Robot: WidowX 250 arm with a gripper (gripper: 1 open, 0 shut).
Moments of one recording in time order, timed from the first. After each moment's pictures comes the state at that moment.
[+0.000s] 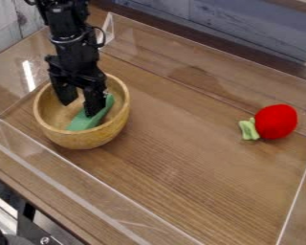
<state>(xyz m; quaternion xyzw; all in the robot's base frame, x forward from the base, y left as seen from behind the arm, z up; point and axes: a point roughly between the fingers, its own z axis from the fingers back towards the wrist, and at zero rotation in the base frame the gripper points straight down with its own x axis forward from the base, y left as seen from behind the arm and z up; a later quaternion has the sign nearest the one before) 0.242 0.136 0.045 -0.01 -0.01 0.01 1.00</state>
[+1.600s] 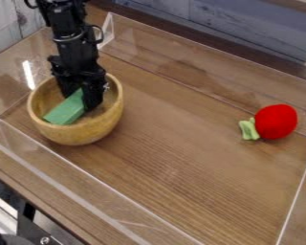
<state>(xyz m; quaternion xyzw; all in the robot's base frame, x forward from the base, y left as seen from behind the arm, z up) 0.256 0.146 0.036 -0.05 0.00 0.03 1.00</state>
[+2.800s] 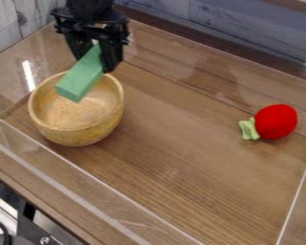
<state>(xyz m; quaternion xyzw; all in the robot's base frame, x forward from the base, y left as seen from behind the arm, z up) 0.258 0.075 0.131 -0.04 -0.07 0.04 1.00</state>
